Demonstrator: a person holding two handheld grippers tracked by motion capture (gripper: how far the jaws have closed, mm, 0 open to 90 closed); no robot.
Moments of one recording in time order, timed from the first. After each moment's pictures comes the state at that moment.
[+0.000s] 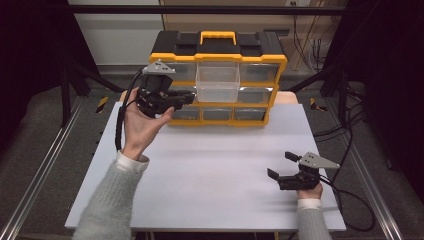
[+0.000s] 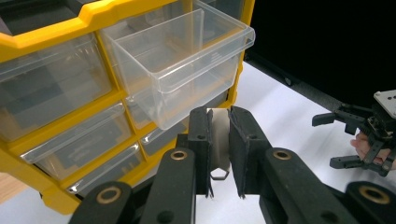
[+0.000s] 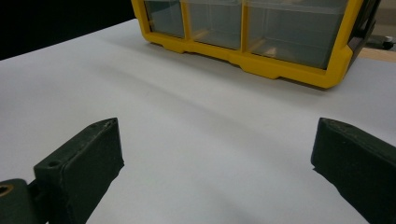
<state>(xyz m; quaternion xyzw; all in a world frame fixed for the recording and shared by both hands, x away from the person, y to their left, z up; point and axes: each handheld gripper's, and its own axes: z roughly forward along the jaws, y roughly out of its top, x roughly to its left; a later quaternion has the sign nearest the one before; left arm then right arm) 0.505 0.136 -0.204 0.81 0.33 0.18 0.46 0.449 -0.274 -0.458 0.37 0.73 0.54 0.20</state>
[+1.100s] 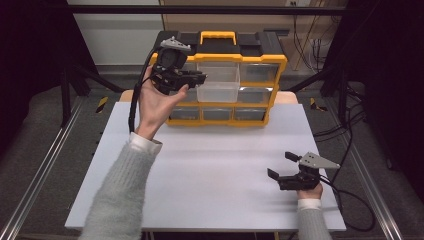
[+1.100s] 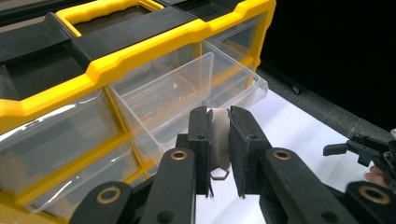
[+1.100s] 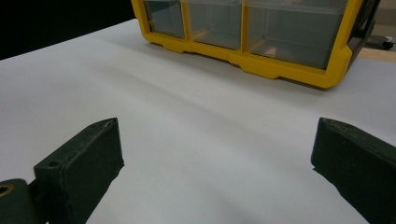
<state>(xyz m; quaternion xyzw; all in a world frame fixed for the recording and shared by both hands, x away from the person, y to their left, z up) 0.539 0.108 -0.178 0.80 0.34 0.19 0.46 0.449 -0.274 -0.458 0.37 0.73 0.54 0.20</state>
